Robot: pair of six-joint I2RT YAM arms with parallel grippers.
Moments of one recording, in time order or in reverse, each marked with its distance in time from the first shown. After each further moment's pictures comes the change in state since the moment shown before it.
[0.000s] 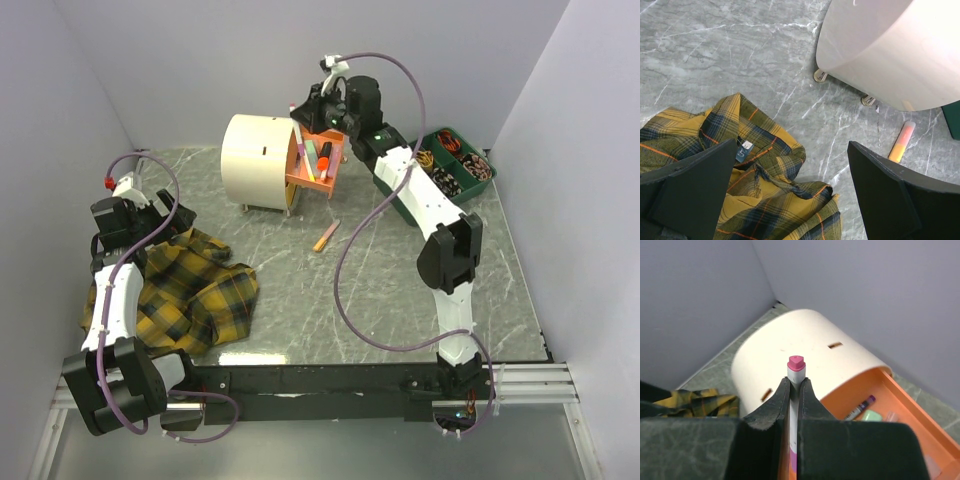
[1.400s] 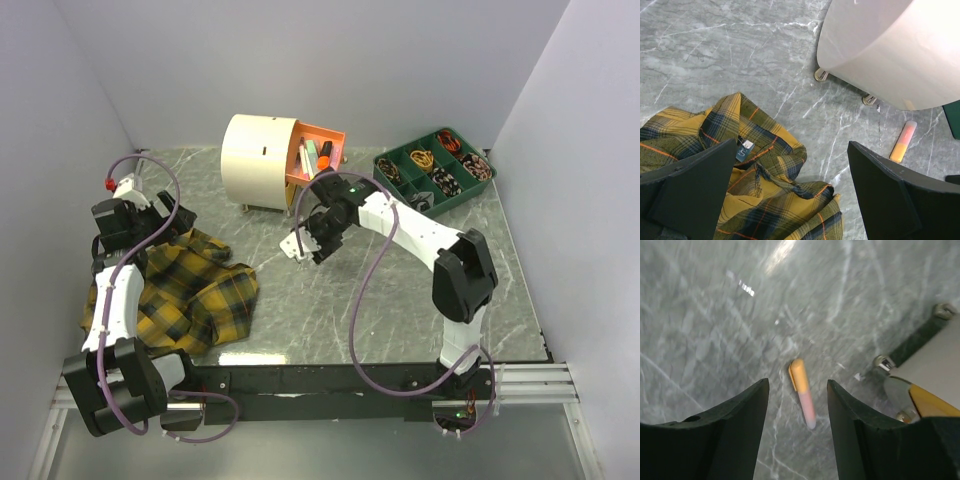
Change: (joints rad) left arm 0.000 -0.004 -0.016 0.014 0.000 0.002; right arm 0.218 -0.245 -0.561 -0.789 -0.110 -1.775
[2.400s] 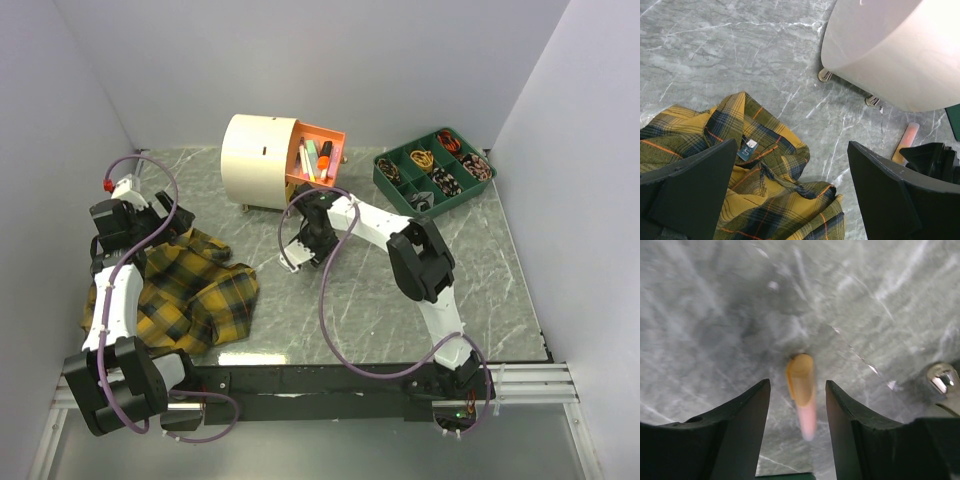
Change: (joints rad) left arm 0.013 0.003 0.000 -0.003 -0.001 0.001; right arm 0.023 0.305 0.106 -0.004 0.346 -0.167
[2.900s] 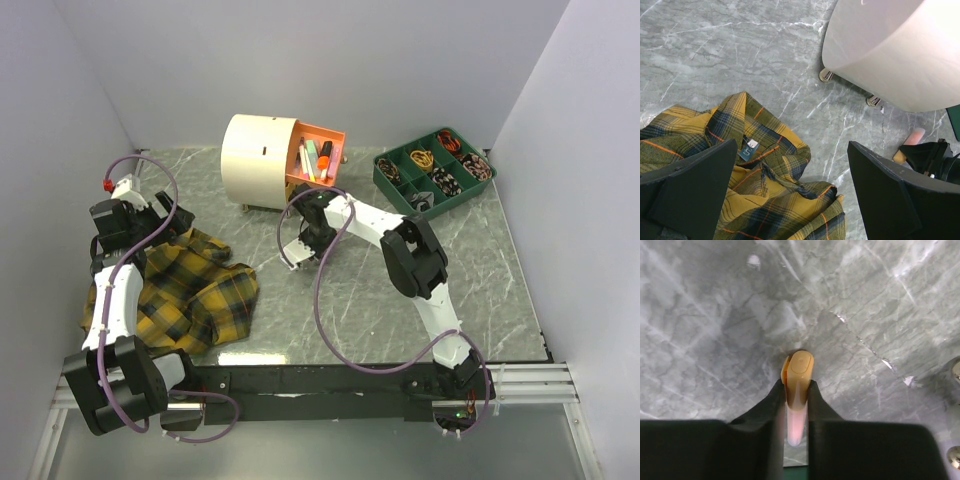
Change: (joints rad) left arm 0.003 0.003 0.000 0.000 0.000 0.003; right arm -0.012 0.077 0.068 -0.003 0.088 0.029
